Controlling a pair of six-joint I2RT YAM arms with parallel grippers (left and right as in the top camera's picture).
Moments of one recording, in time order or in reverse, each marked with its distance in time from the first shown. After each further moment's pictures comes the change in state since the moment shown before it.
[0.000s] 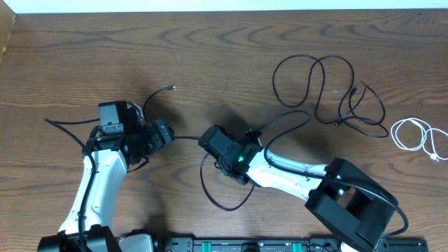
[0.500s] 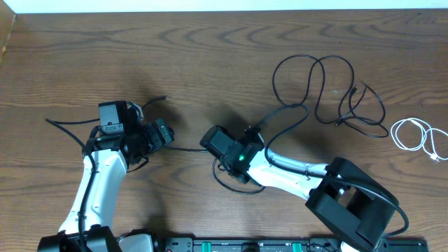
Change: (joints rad) left arm 0.000 0.000 0.000 0.000 0.000 0.000; right arm -0.013 0.000 0.000 -0.027 0.012 -0.222
